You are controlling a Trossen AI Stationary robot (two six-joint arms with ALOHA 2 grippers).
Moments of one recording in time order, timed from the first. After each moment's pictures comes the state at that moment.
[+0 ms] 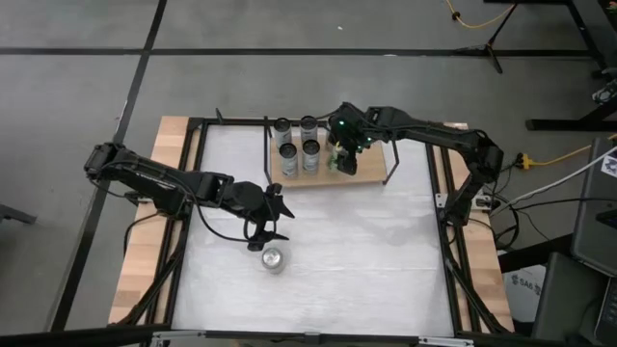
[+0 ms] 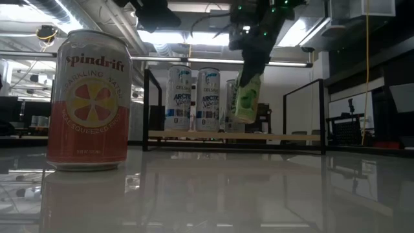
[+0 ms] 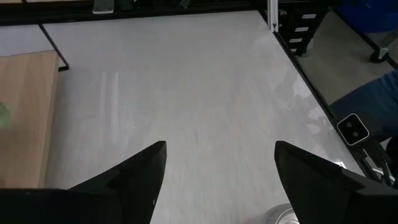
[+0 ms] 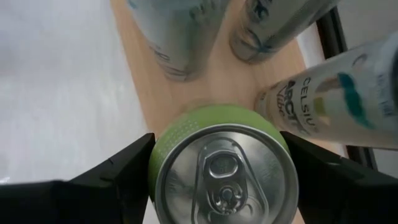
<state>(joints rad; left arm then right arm) -0.20 1.29 0.97 -0.26 0.02 -0.07 -0.39 1.72 1.54 -0.92 -0.06 -0.21</state>
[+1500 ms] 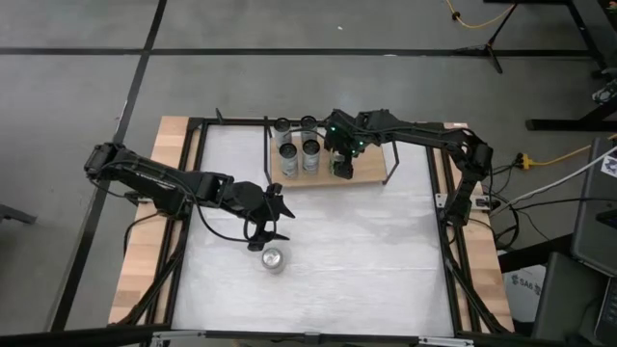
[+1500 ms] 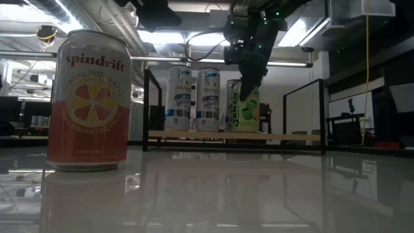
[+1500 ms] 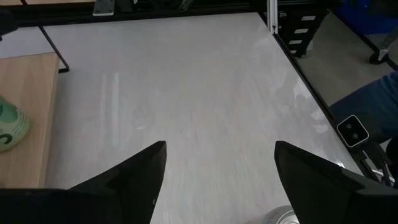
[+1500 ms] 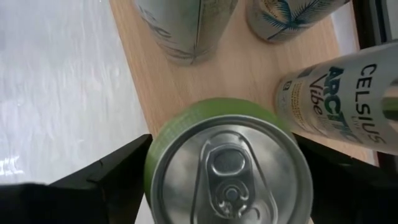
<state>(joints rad) -0.20 1.29 0.97 -0.25 0.02 -0.07 -0.39 1.81 1.54 -0.93 -0.06 -0.21</state>
